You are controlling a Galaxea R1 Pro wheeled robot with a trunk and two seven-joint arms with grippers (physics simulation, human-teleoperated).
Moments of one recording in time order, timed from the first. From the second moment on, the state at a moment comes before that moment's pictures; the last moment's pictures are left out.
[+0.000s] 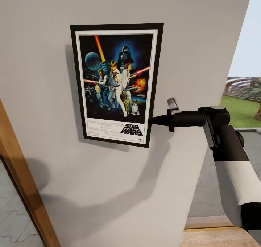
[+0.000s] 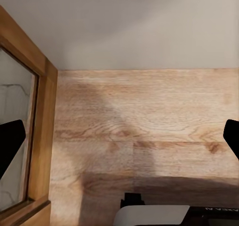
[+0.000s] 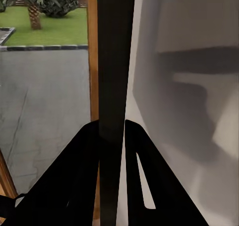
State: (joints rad) left arm 0.02 0.06 0.07 -0.65 0.00 -0.02 -0.03; right arm -1.04 -0.17 0.04 -1.33 0.01 0.76 1.48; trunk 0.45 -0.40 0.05
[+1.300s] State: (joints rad) left arm 0.02 0.06 0.07 -0.65 0.00 -0.02 -0.03; right arm -1.04 -0.17 0.04 -1.33 0.01 0.76 1.48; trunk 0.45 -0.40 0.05
